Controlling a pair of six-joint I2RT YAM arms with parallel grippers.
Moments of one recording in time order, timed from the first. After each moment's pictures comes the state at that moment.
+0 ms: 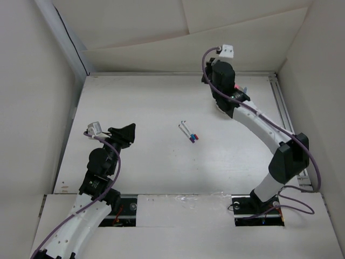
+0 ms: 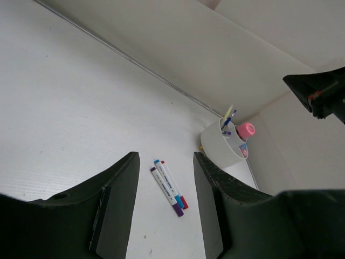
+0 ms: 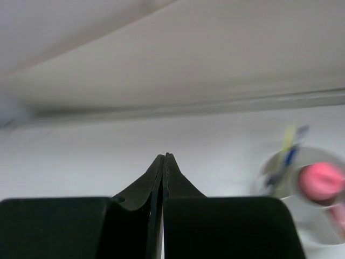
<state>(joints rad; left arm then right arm) -0.40 0.36 0.34 0.08 -0.23 -0.75 0.50 1.68 1.54 0.05 0.54 0.23</state>
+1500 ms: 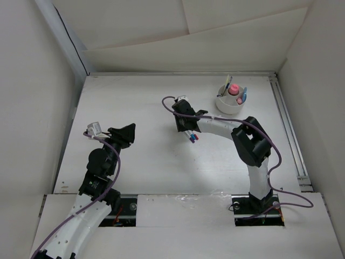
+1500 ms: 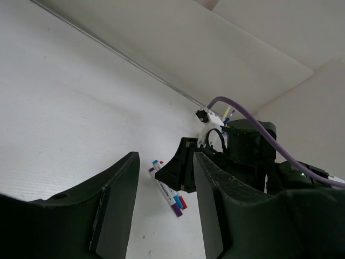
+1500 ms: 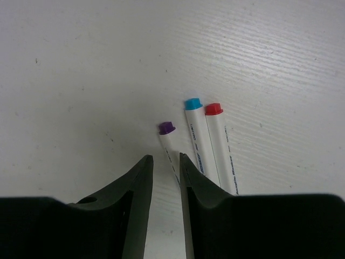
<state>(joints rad) -0.40 0.35 0.34 0.08 -0.23 -0.75 0.74 2.02 1.43 -0.29 0.27 0.37</state>
